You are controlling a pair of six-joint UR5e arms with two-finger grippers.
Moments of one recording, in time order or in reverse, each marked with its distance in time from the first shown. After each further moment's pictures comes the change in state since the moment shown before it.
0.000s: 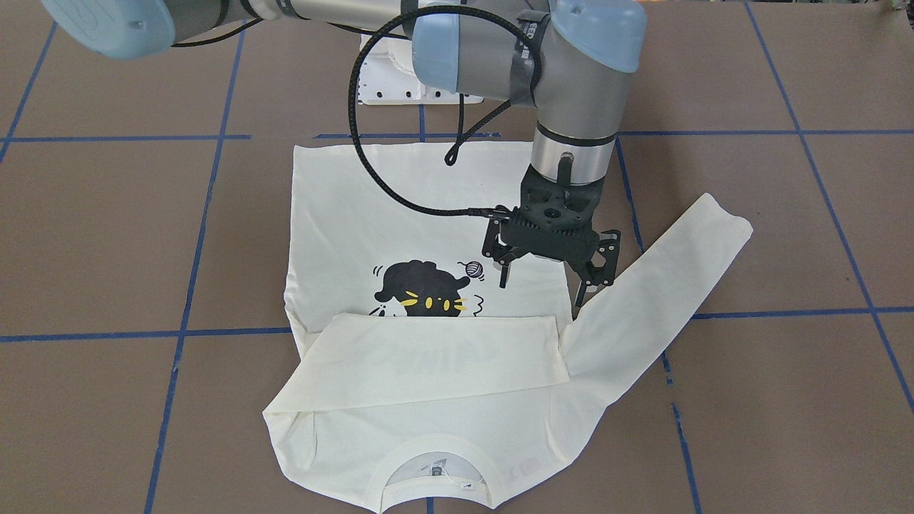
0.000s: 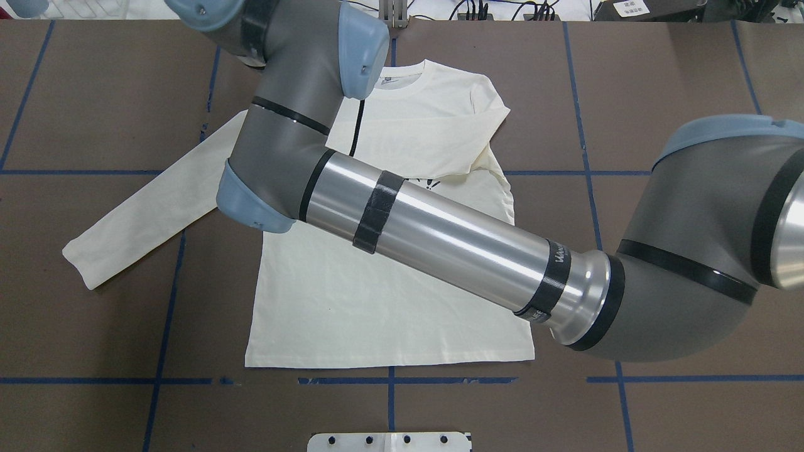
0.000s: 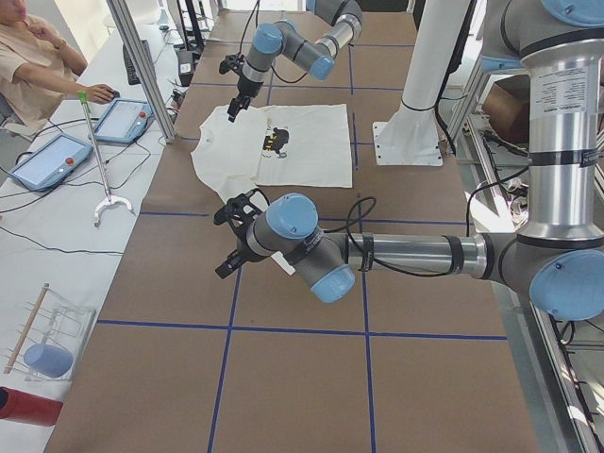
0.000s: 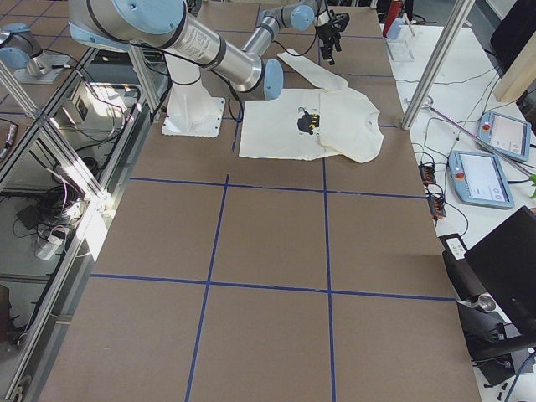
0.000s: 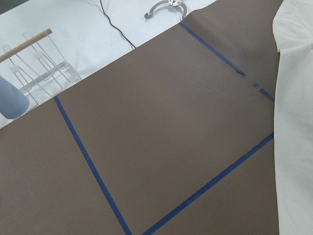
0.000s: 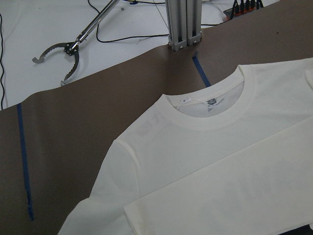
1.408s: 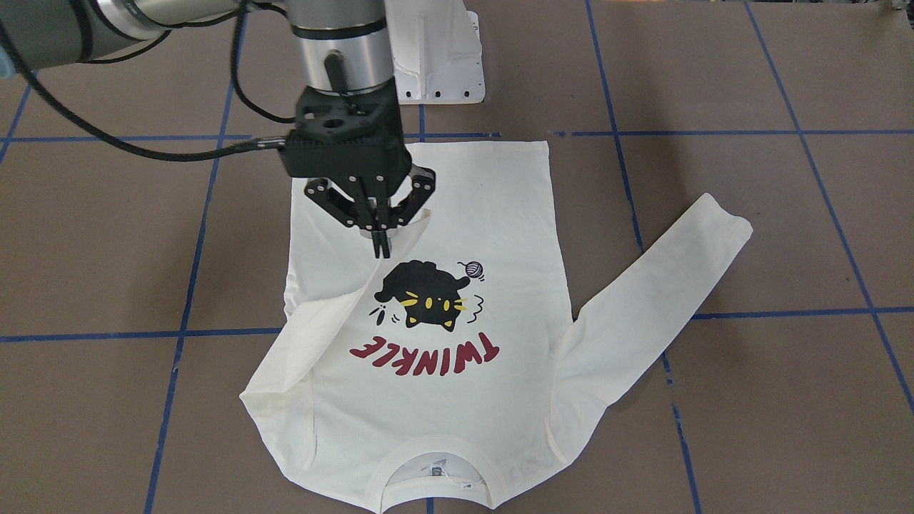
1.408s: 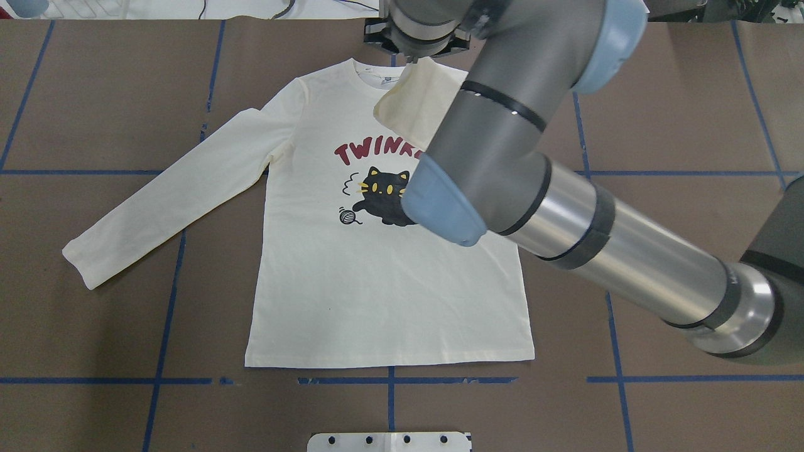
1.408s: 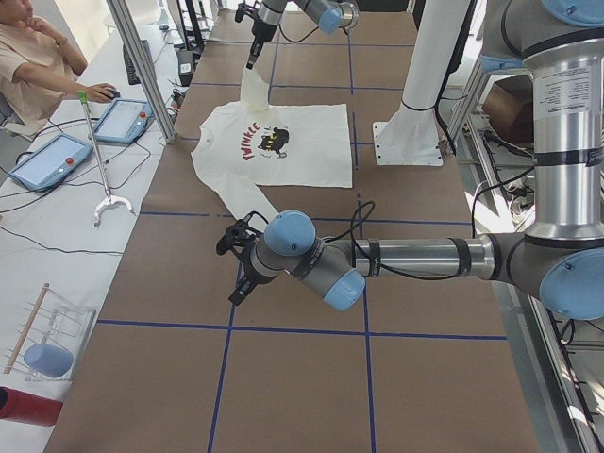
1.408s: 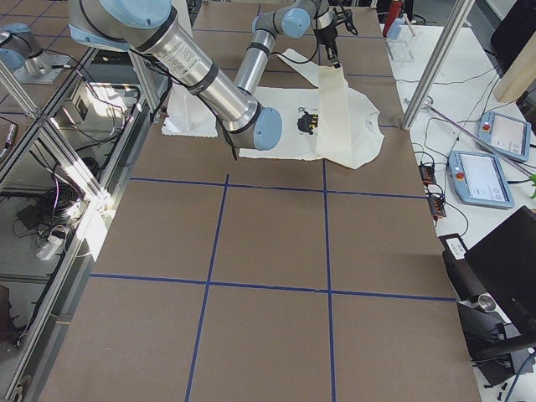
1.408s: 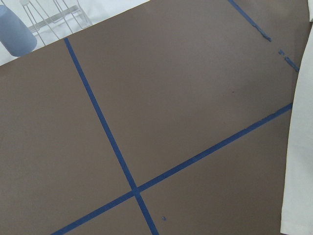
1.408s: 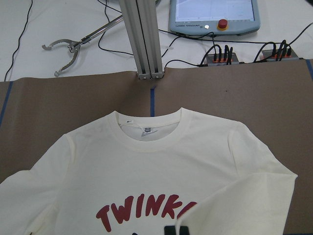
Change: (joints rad) left arm -0.011 0.038 0.016 0.206 0.005 0.048; right arm 0.043 -0.310 0.545 -0.167 -0.014 -0.328
